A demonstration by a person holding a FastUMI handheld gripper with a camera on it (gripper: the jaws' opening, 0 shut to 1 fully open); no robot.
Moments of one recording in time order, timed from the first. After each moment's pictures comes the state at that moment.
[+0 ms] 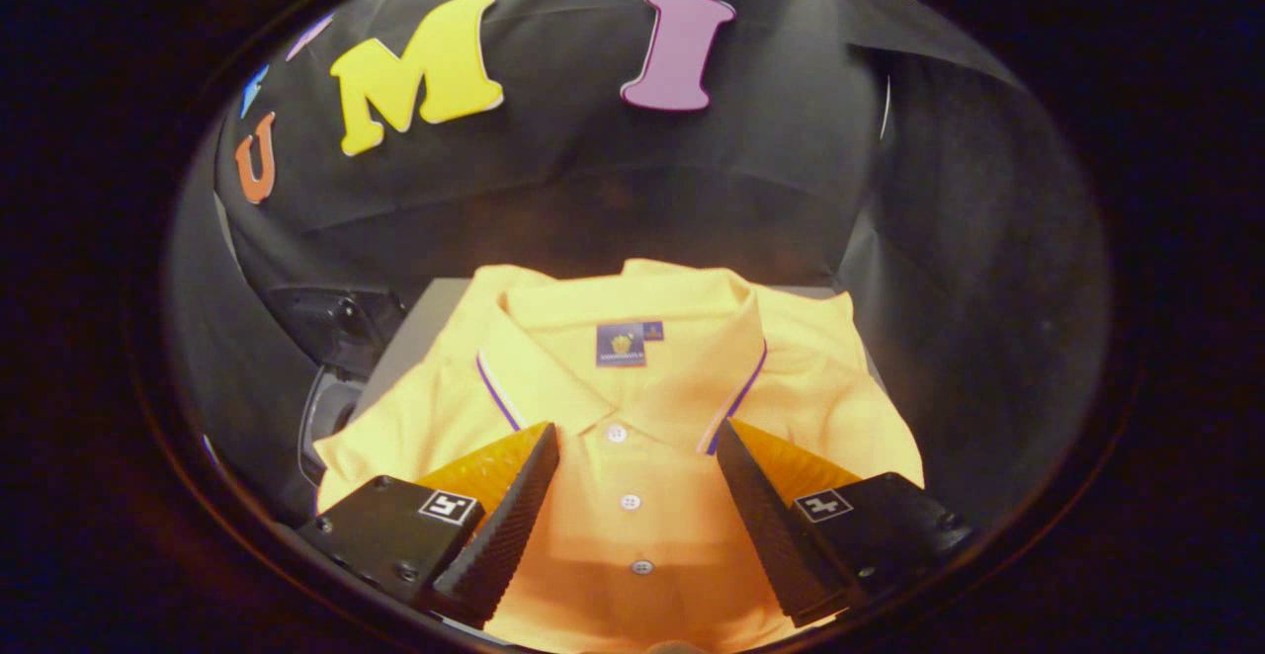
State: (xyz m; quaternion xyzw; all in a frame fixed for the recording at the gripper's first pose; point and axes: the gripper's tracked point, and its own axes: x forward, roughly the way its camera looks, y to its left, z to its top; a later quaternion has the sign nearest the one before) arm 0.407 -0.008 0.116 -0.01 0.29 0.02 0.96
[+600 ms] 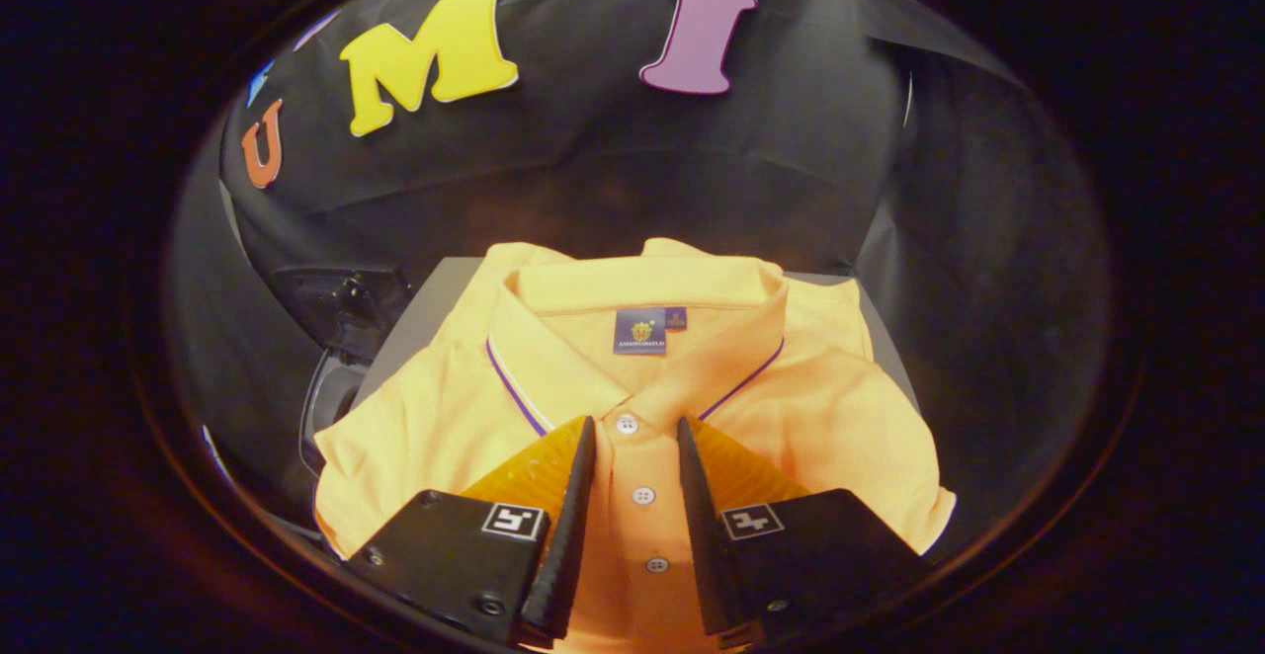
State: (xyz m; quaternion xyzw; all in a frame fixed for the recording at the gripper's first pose) arm 0.407 0.011 0.119 -0.02 0.30 0.04 0.95
